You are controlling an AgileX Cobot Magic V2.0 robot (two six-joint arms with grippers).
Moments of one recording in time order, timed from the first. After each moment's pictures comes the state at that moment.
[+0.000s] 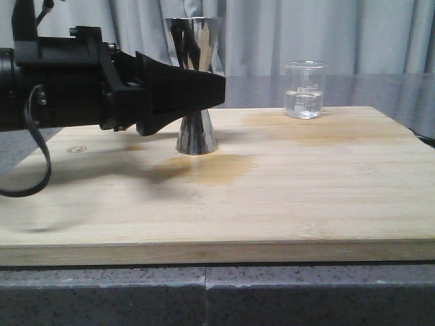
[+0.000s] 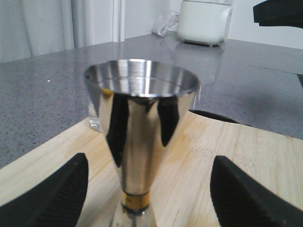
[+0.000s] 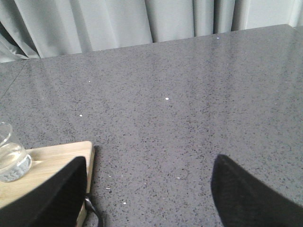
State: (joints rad) left arm -0.46 1.71 -0.64 0.84 -1.13 -0.50; right arm -0.09 0.72 -0.51 0.01 0.15 0.10
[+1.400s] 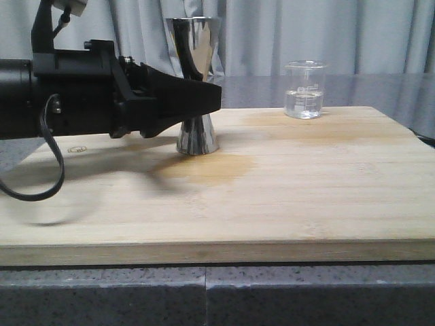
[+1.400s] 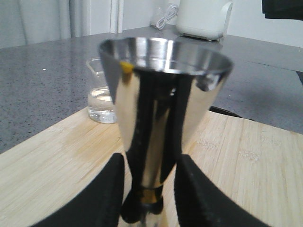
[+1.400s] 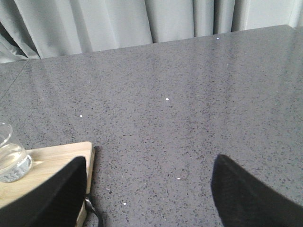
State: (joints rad) left arm -0.46 1.76 -0.67 0.86 -1.13 -0.52; right arm -0.09 0.72 -0.51 0.01 0.15 0.10
